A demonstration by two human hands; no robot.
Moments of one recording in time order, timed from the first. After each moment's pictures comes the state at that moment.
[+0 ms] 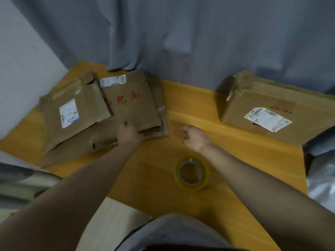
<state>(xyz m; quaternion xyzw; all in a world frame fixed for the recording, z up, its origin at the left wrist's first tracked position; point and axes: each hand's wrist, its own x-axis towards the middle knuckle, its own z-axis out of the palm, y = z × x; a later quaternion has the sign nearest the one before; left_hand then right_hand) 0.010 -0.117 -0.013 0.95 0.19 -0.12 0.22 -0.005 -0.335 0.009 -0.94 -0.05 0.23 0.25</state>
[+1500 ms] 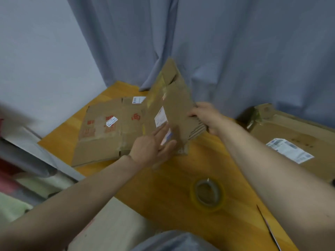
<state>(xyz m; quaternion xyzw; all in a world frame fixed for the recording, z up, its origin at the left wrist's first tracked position) -0.049 -0.096 0.071 0.95 -0.21 0.17 0.14 0.030 -0.279 0.139 -0.77 0.04 0.18 0.61</state>
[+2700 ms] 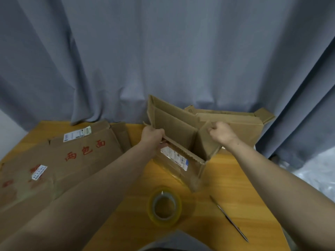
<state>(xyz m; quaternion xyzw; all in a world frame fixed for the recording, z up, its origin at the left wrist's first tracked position) 0.017 -0.298 0.126 0.69 0.15 -0.19 0.68 -0.025 -0.496 0.125 -0.92 0.22 0.03 0.32</state>
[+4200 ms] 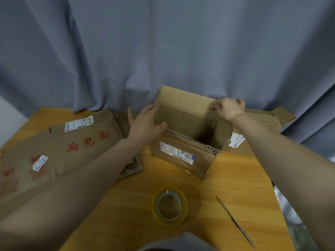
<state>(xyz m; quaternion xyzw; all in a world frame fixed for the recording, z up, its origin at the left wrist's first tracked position) 0.066 -0.255 0.114 0.97 -0.16 0.01 0.21 0.063 -0.515 0.127 -0.98 0.15 0.02 0.12</state>
